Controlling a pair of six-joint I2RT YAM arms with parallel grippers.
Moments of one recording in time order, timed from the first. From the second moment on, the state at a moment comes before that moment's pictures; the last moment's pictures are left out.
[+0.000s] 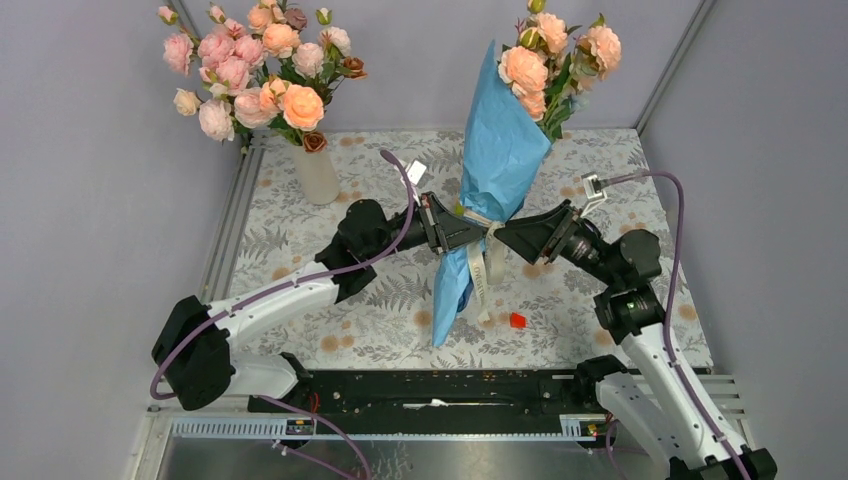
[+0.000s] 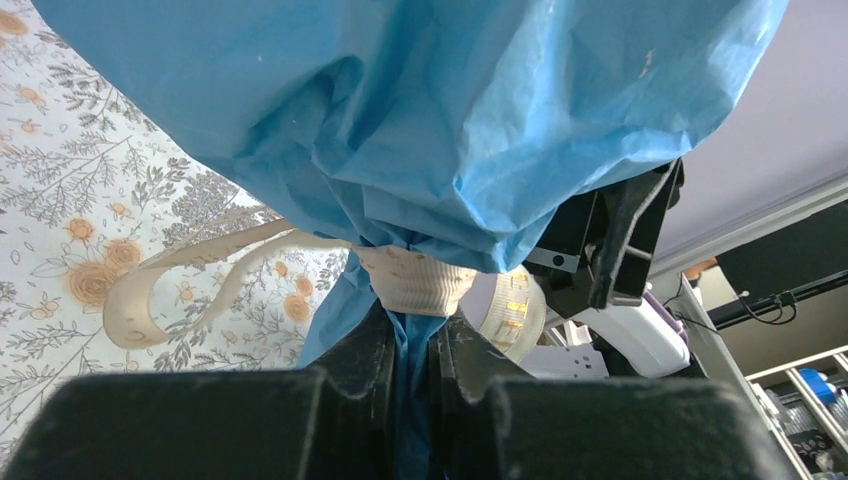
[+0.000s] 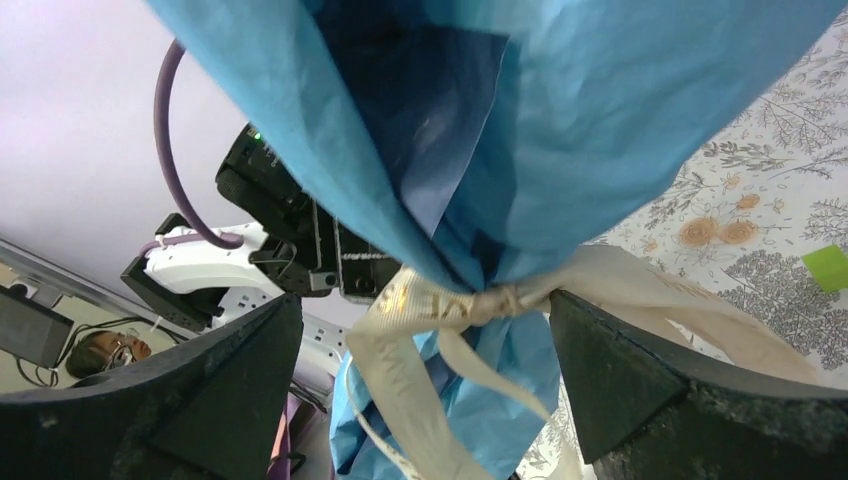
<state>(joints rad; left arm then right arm) -0.82 1.30 0.90 0.54 0.44 -0.95 0.26 0.69 0.63 0.27 -0.71 0.97</state>
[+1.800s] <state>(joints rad) -0.82 1.18 0.88 0.21 0.30 -0.69 0.46 0.80 0.87 -0.19 -0.19 0.71</state>
